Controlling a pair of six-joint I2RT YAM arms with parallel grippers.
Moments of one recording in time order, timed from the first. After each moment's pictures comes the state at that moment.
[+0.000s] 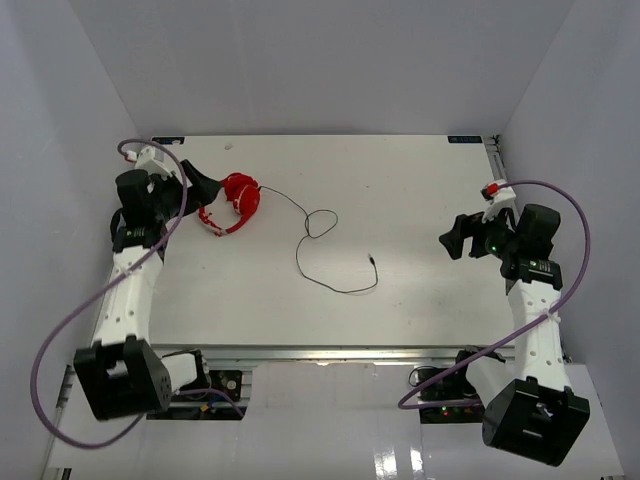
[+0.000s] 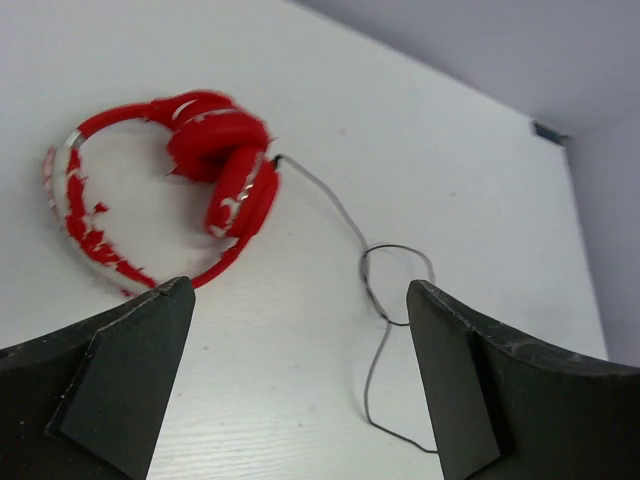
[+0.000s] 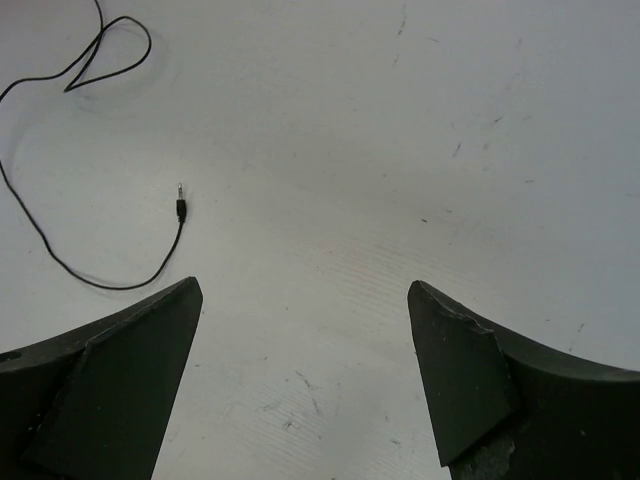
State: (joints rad) left arm 0.15 1.23 1.00 -0.16 0.39 -0.42; right arm -0.25 0.93 0.77 -0.41 -0.67 -0.27
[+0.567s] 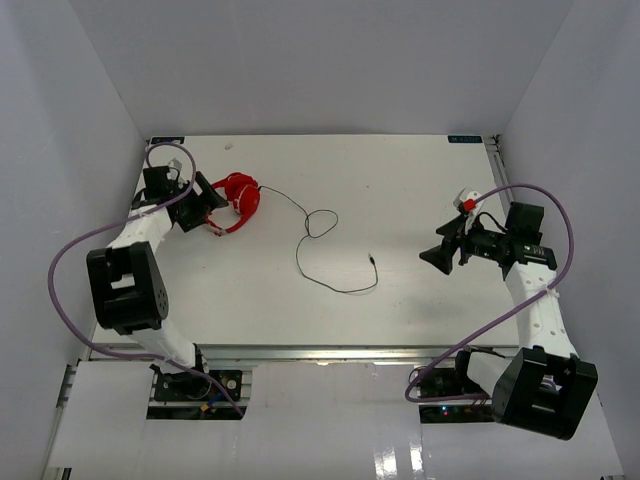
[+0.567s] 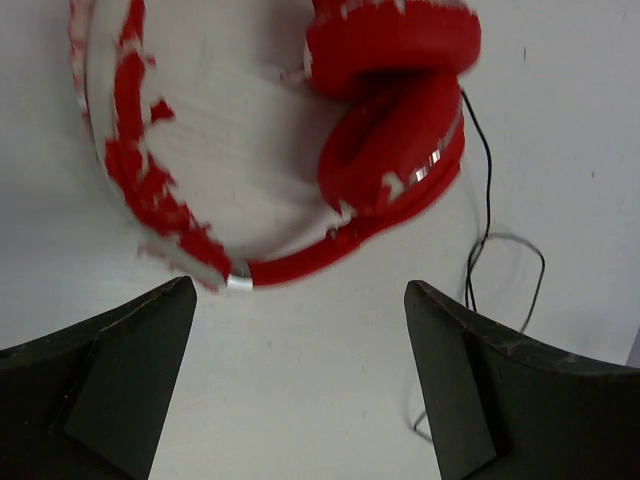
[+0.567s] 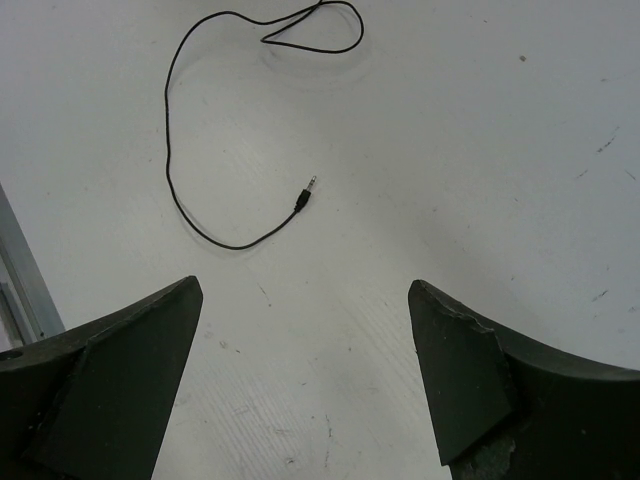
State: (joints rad) left arm 0.17 1.64 1.10 -0.24 0.39 -0.46; right arm -0.21 1.07 0.80 -0.53 -1.09 -0.69
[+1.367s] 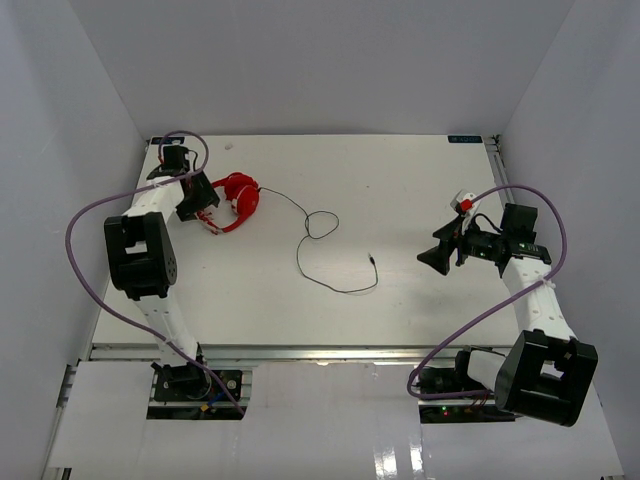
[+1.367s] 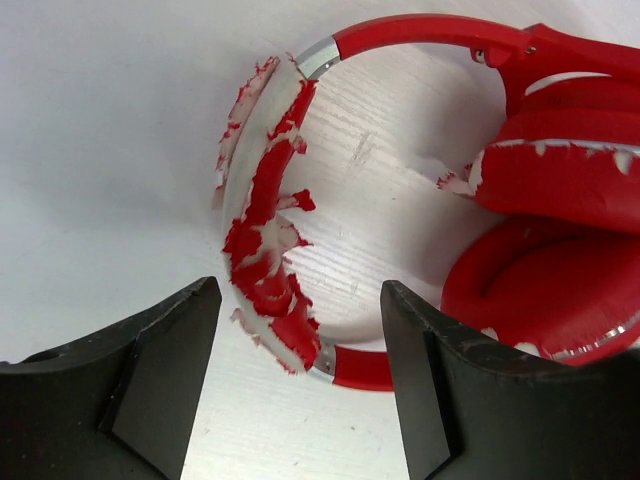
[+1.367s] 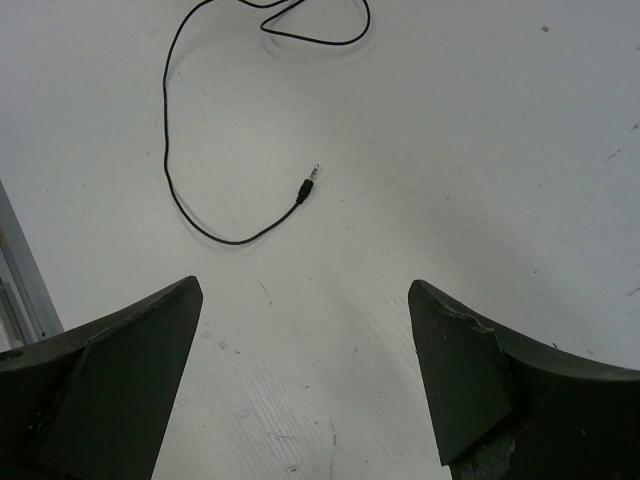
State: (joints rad) left arm 0.10 1.96 1.49 -0.53 -0.02 -0.41; right arm -0.20 1.14 0.77 -0.47 -1.09 -0.67
